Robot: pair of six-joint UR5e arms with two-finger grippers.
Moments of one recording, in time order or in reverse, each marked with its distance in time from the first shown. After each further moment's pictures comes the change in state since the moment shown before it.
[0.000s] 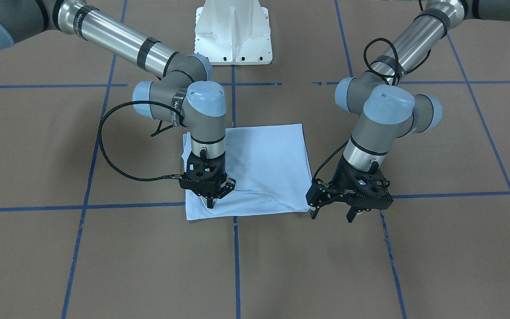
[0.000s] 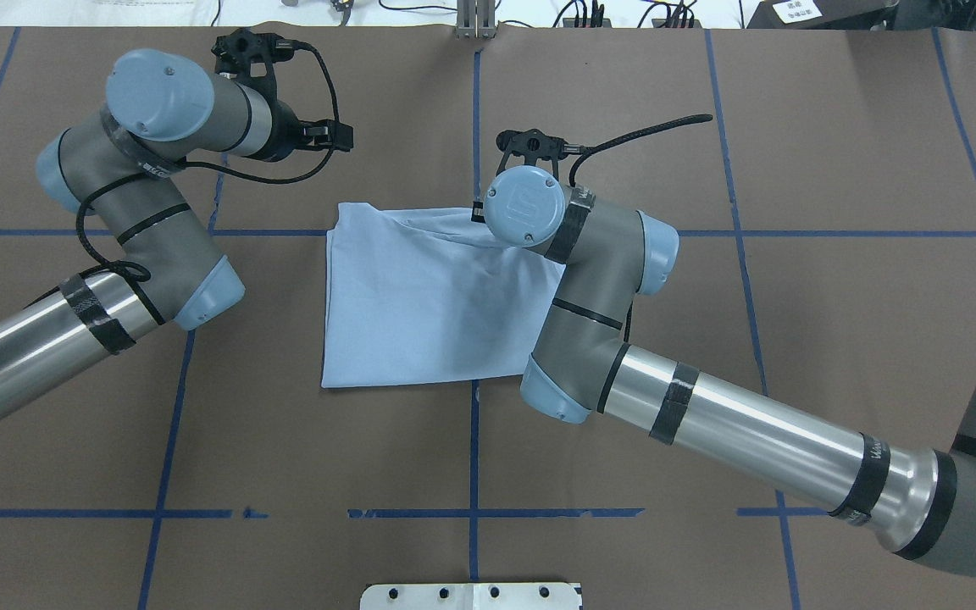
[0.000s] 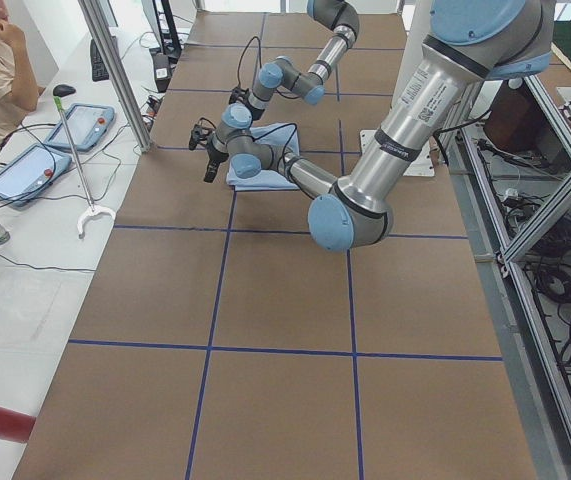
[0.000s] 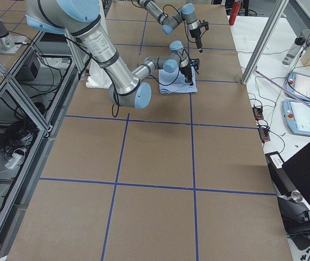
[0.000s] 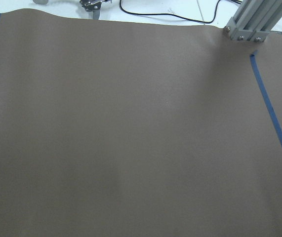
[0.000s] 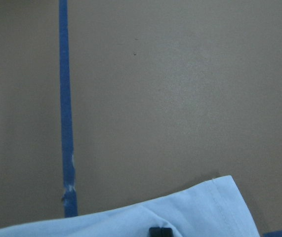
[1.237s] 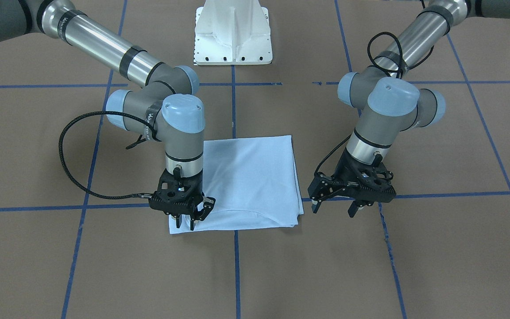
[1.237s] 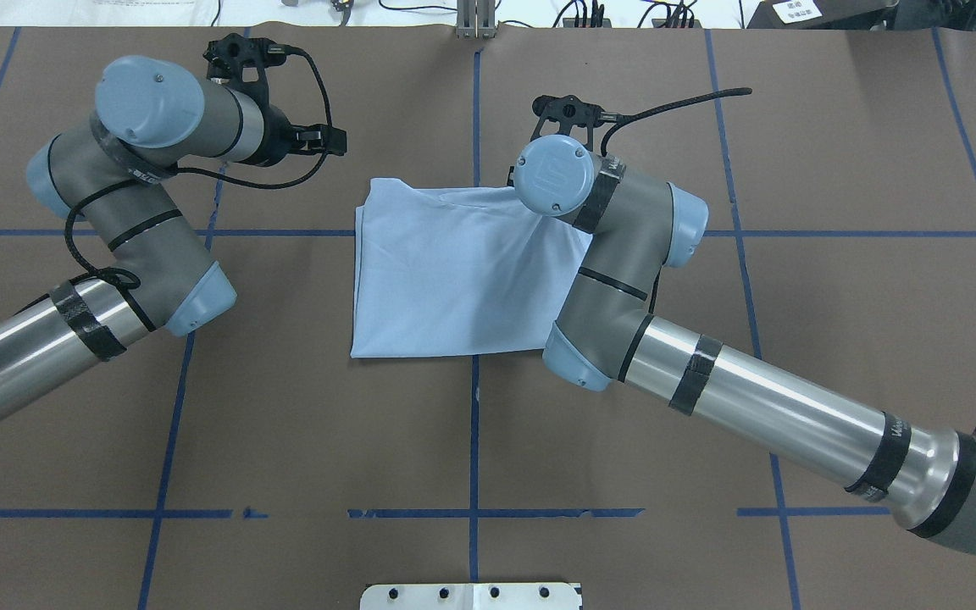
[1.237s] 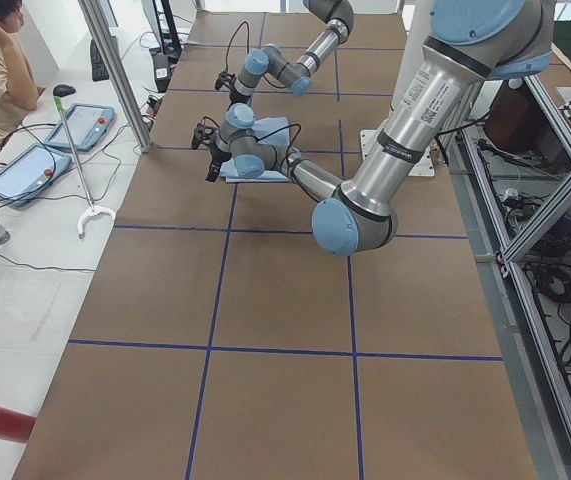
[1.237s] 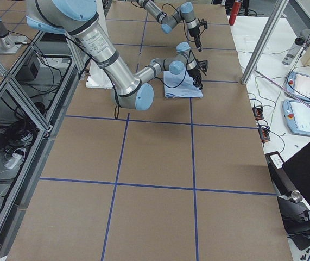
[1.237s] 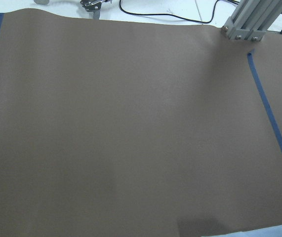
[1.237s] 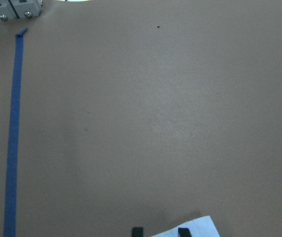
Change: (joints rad) left arm 0.001 0.045 -0.074 0.005 -0.005 0.007; right arm 0.128 -0.020 0.009 -0.016 0.103 -0.101
